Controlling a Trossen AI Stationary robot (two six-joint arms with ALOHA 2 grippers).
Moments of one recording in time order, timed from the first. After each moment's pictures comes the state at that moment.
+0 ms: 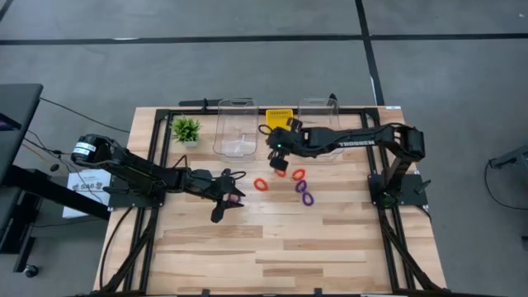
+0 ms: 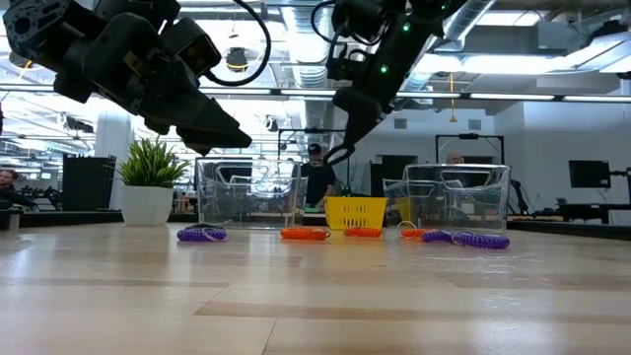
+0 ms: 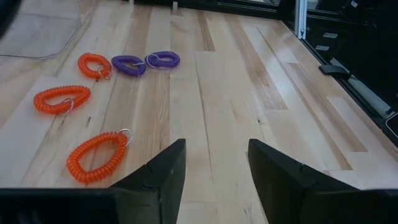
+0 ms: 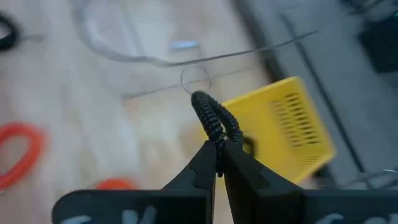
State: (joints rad) left arm -0.18 1.37 0.38 0.60 0.03 -0.11; right arm -0.16 1.76 1.33 -0.54 0.44 -0.05
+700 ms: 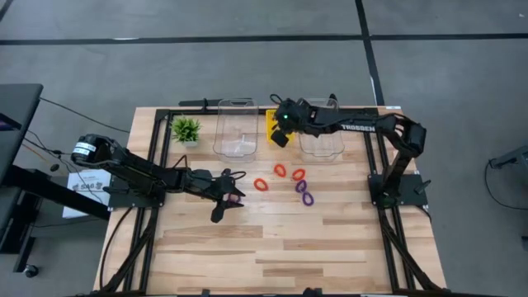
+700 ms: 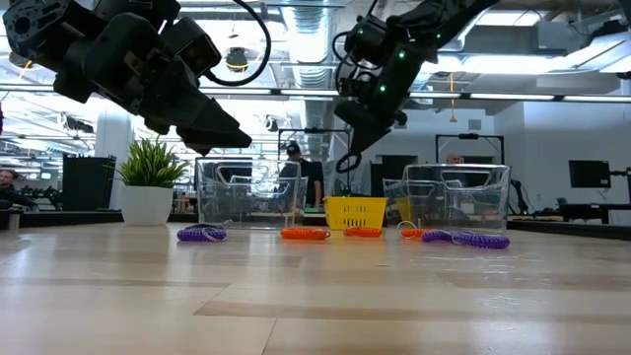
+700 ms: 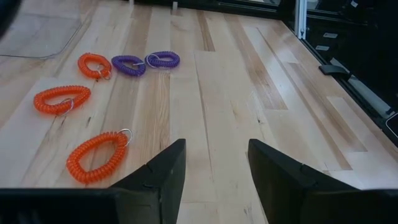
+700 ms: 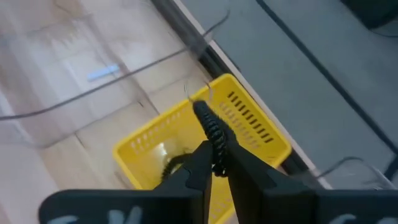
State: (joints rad) left arm -0.18 1.37 0.38 0.60 0.03 -0.11; right arm -0.39 1.75 1.32 -0.44 0.33 0.00
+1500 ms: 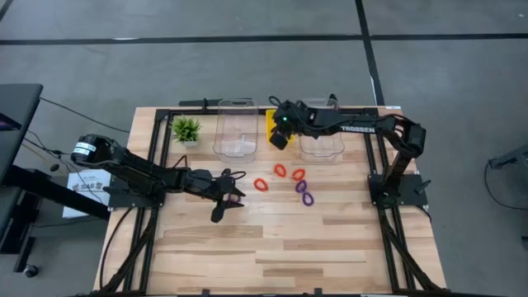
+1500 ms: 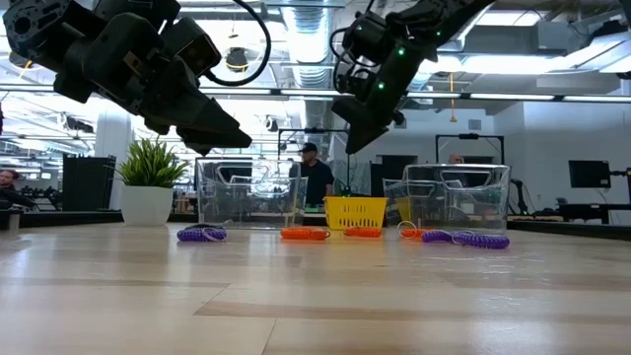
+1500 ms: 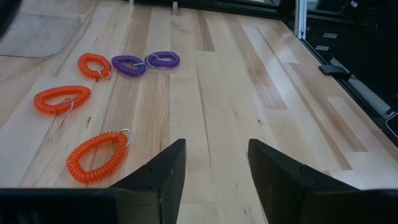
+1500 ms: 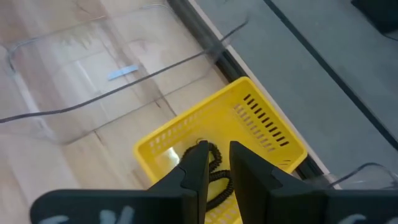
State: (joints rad) left arm -0.18 1.37 0.38 0.60 0.03 -0.11; right arm -0.36 1.76 1.32 -0.43 0.31 0.00
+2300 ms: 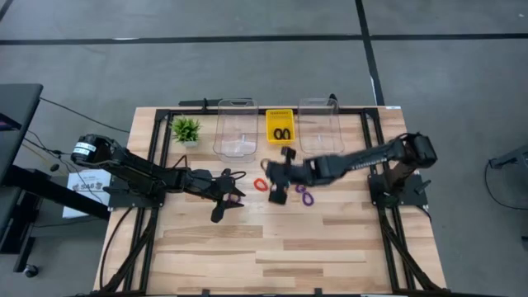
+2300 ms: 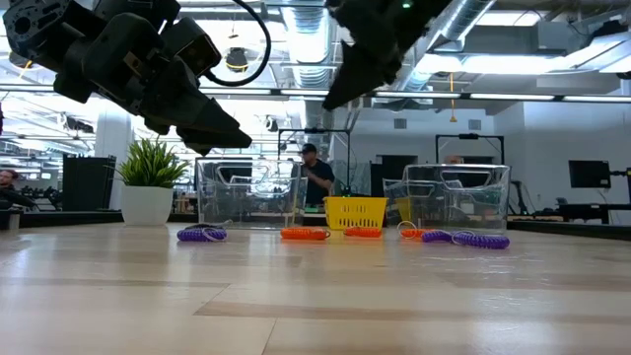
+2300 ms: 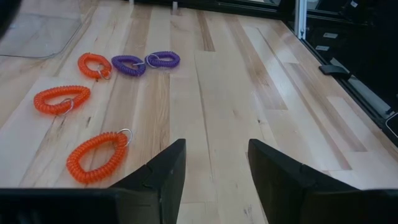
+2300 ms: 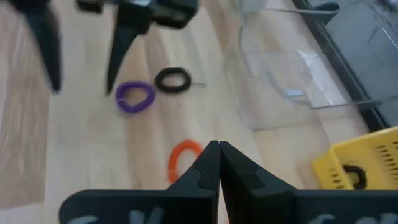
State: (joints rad) left arm -0.18 1.37 0.38 0.60 0.03 -0.11; right arm 0.15 1.69 1.25 -0.39 0.41 0.10
